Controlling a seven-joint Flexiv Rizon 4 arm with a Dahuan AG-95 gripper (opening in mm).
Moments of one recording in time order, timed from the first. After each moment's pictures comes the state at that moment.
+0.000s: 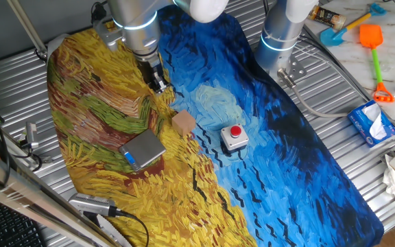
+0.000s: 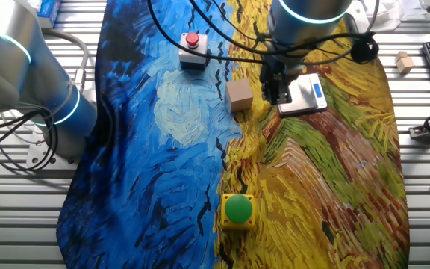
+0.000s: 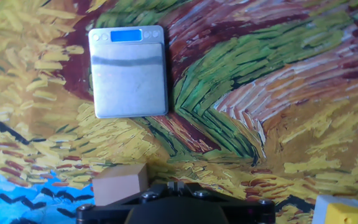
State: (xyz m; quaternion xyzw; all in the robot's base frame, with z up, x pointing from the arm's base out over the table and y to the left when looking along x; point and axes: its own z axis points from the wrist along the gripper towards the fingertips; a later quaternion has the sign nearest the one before) arm 0.473 0.013 0.155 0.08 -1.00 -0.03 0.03
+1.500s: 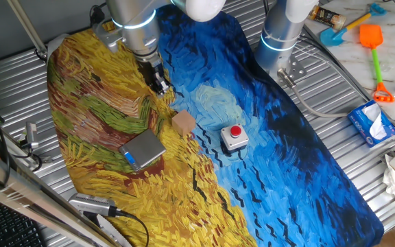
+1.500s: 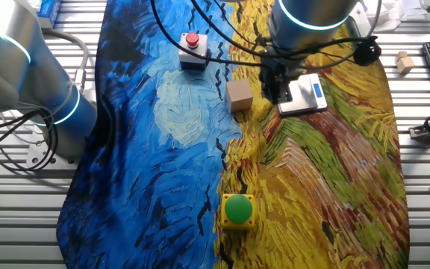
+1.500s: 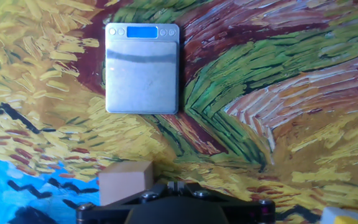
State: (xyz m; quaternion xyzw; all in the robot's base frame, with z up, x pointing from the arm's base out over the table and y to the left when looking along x) arm 0.467 0.031 0.154 0.09 -0.99 -0.06 0.03
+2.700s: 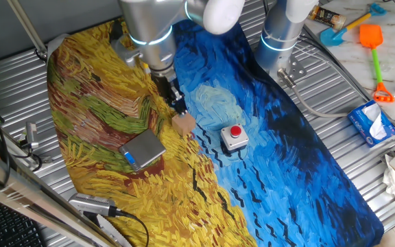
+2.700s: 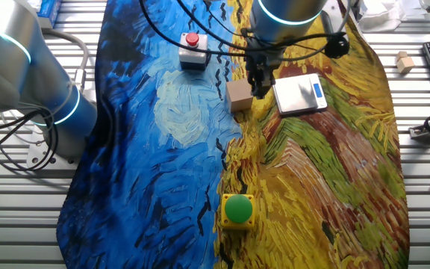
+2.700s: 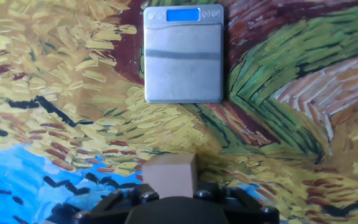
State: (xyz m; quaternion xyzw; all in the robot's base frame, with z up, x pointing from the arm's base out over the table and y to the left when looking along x) arm 0.445 0.077 0.119 0.08 -0.99 -0.08 0.03
